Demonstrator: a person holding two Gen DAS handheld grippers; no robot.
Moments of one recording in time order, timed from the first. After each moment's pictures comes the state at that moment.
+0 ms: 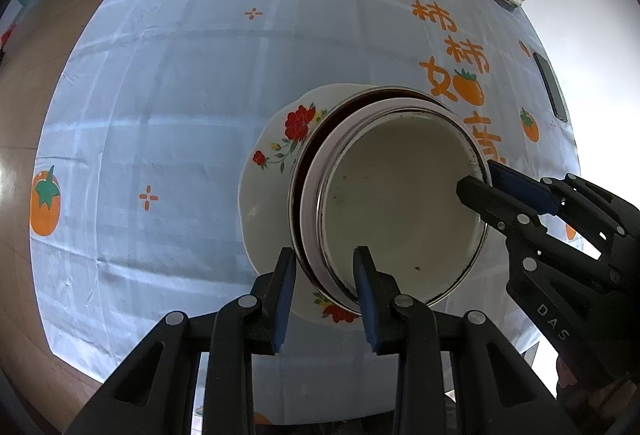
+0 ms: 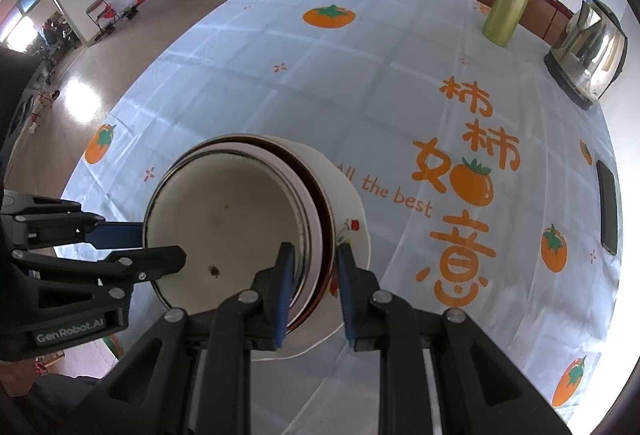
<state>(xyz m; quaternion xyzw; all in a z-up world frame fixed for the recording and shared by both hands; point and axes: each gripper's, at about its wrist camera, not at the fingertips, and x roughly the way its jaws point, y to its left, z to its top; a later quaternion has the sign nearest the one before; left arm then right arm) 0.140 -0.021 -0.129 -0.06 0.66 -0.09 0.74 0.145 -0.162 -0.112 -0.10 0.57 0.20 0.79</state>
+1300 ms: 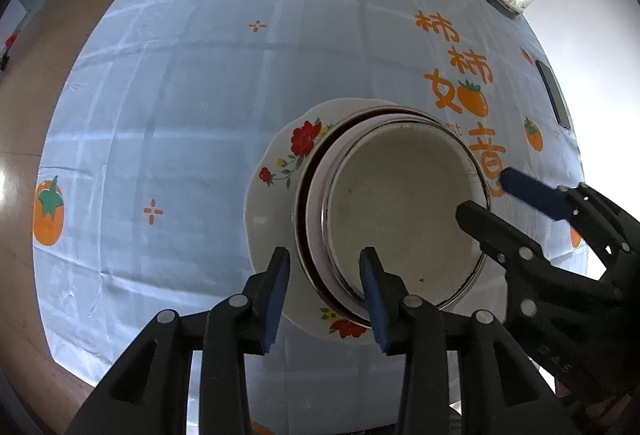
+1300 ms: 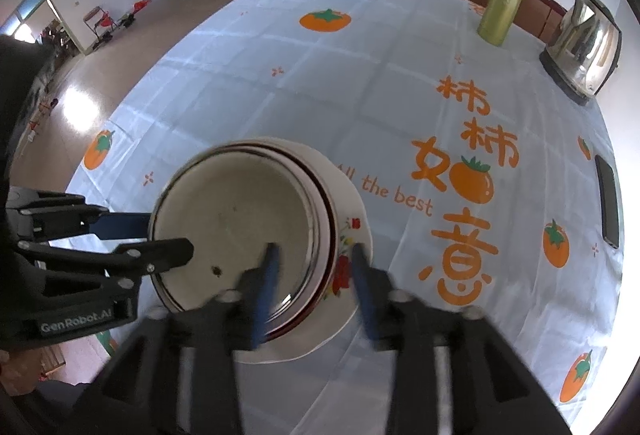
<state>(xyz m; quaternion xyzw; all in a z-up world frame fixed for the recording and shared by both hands) 0.144 -0.019 -0.128 -0.06 0.64 -0.08 0.76 0.139 -0.163 -0.112 -0.09 0.55 0.19 0.80</state>
